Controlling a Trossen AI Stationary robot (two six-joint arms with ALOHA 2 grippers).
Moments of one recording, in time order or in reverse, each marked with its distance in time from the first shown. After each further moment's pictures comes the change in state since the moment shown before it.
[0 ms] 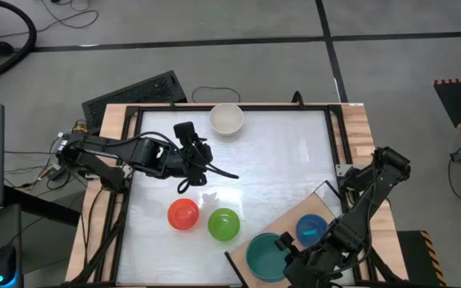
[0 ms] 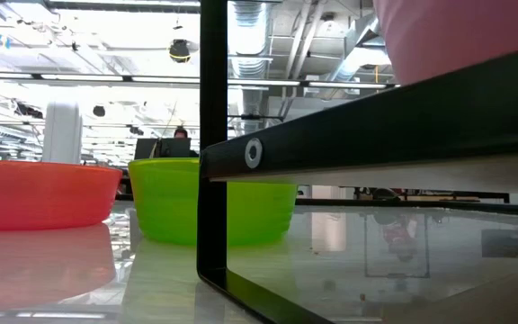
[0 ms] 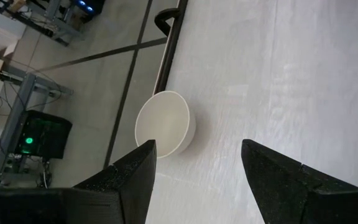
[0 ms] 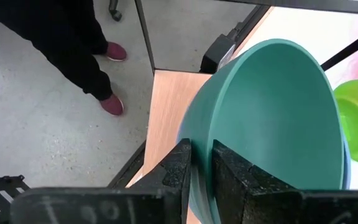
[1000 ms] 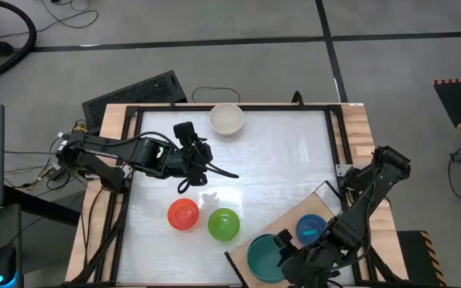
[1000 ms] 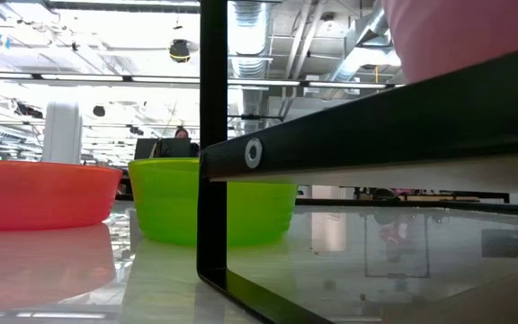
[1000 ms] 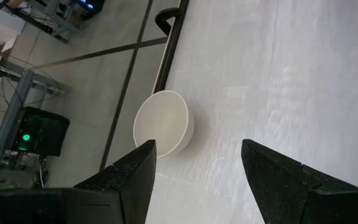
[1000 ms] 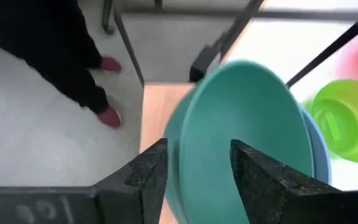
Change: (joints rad) left arm 0.000 0.000 0.000 0.000 0.000 -0.023; right arm -0.010 -0.013 0.000 0.028 0.020 0.050
